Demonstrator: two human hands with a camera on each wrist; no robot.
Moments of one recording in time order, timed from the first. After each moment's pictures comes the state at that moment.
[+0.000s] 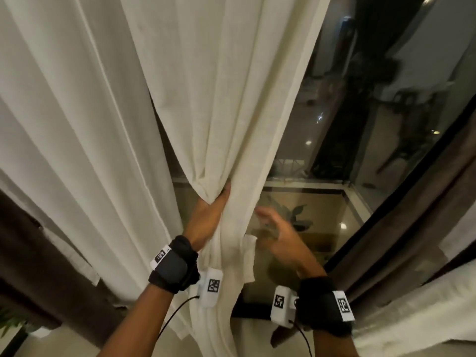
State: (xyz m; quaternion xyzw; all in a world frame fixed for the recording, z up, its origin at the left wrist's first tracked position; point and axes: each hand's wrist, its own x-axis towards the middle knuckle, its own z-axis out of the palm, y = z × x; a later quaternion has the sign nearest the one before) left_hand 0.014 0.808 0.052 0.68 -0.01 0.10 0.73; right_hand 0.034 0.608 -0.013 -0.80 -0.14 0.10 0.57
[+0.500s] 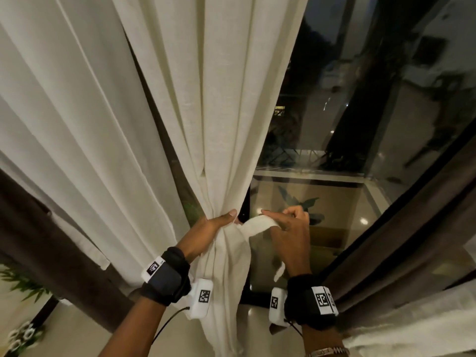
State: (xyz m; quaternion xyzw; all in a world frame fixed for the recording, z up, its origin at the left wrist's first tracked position) left_hand -0.004 0.792 0.015 0.74 0.09 -0.06 0.67; right_hand 0.053 0.588 -0.062 -0.86 -0.07 -0.16 0.49
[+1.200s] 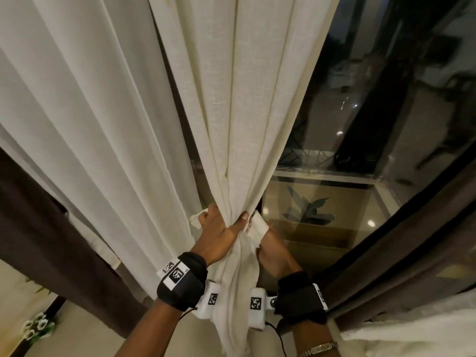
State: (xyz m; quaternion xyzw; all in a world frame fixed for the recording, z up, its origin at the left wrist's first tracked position) left_hand -0.017 0.796 -0.002 0.85 0.07 0.07 0.51; right_hand 0.028 0.674 -0.055 -0.46 0.02 0.20 0.86
